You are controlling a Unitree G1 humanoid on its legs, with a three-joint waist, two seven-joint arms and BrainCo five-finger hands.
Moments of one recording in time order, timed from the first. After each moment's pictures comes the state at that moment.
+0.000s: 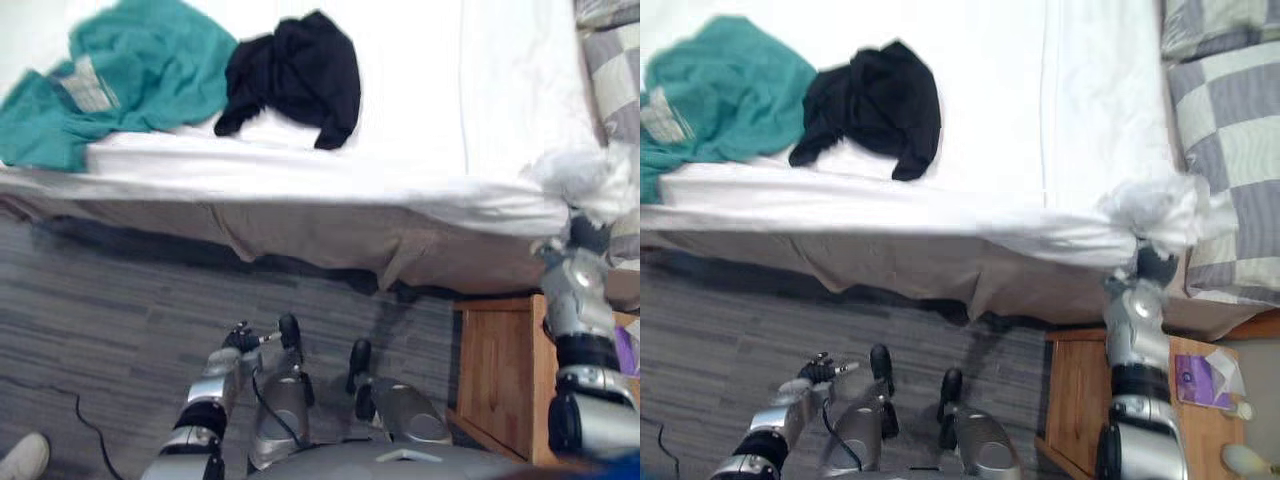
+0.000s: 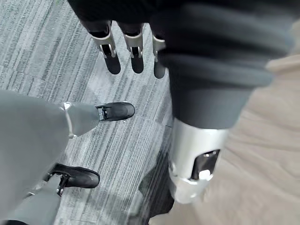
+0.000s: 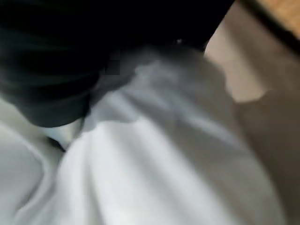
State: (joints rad) left arm -0.06 0.21 0.08 0.83 -0.20 0.21 0.04; right arm -0.28 -0.31 -0.37 0.45 0.55 0.03 -0.43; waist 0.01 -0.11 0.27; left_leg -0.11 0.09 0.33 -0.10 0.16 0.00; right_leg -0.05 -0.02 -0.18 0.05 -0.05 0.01
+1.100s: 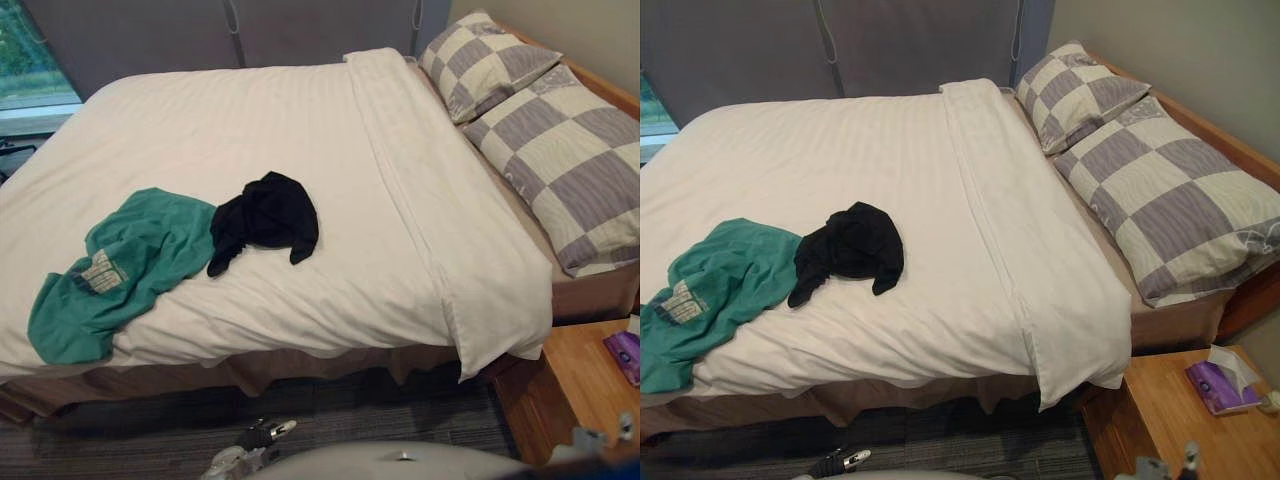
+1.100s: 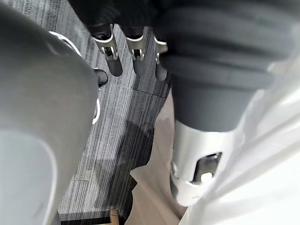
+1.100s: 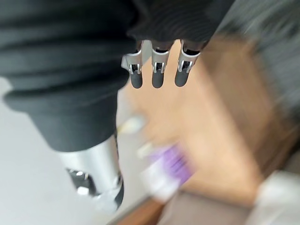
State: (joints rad) left arm 0.20 0.09 0.19 0.91 -0.22 0.16 -0.21; right arm 0.19 -0.01 -0.72 0.26 0.75 -0.42 -0.43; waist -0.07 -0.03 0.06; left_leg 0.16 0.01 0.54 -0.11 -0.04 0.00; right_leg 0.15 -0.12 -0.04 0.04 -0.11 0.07
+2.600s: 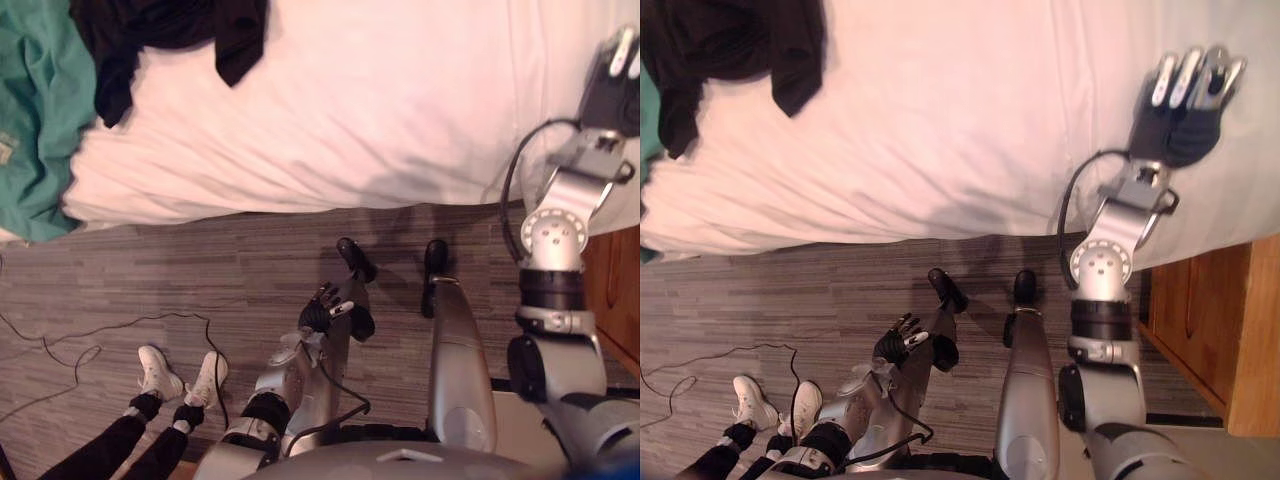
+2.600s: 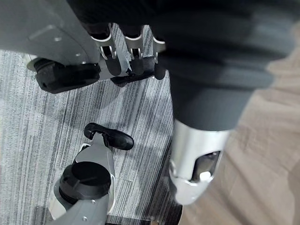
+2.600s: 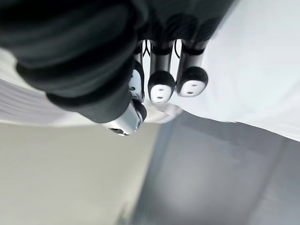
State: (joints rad) left arm -0.18 -0.03 -0.09 0.82 -0.53 -0.03 -0.14; right arm -0.52 -0.20 -0.26 0.11 1.47 -0.47 0.46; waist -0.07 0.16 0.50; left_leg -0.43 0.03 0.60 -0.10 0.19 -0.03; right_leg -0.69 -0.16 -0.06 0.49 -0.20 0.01
